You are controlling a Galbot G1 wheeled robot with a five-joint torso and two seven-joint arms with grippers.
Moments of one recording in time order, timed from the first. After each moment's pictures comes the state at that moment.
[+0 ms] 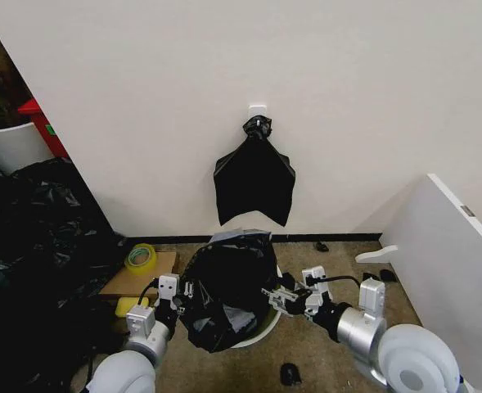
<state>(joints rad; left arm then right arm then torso) 1.49 -0.93 -0.20 -2.19 -0.59 0.17 -0.37 -1.42 0.89 0.30 2.36 1.06 -0.56 0.14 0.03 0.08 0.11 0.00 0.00</state>
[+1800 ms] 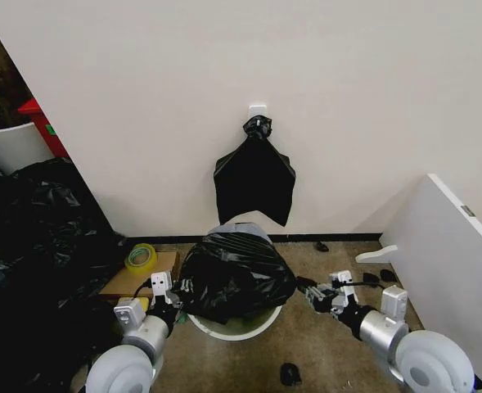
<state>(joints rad) 1.47 -0.96 -0.25 -2.19 -0.89 0.18 -0.42 -1.59 0.86 0.51 2.26 1.01 -0.44 0.03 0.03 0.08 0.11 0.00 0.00</state>
